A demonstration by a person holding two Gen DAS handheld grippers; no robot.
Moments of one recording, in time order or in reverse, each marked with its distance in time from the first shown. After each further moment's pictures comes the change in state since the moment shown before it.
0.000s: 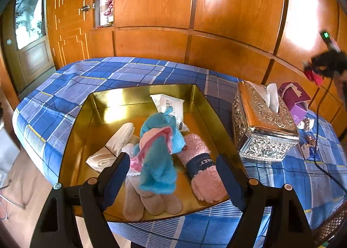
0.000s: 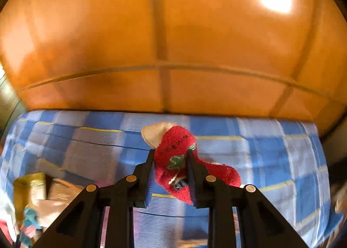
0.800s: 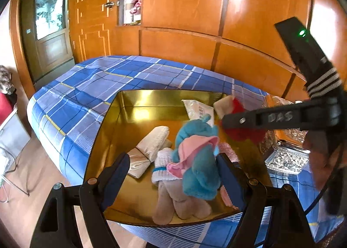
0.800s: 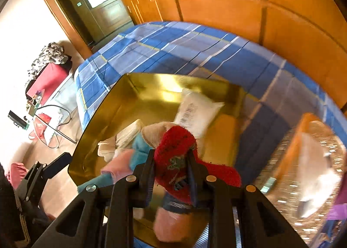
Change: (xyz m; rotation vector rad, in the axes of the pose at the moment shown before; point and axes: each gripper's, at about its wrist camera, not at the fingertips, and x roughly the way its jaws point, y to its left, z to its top) left arm -0.003 0.042 0.003 -0.101 -0.022 0.102; right arm 0.028 0.300 -0.166 -0.456 0.260 0.555
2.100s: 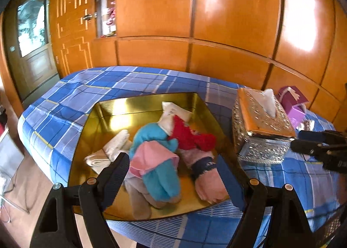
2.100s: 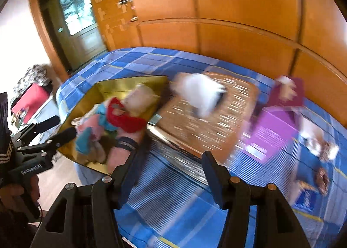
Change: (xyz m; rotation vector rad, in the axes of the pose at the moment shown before) left arm -0.019 -0.049 -0.006 0.137 -0.030 -0.089; right arm -0.132 -0.085 -0.136 0.114 -0.234 -0.206
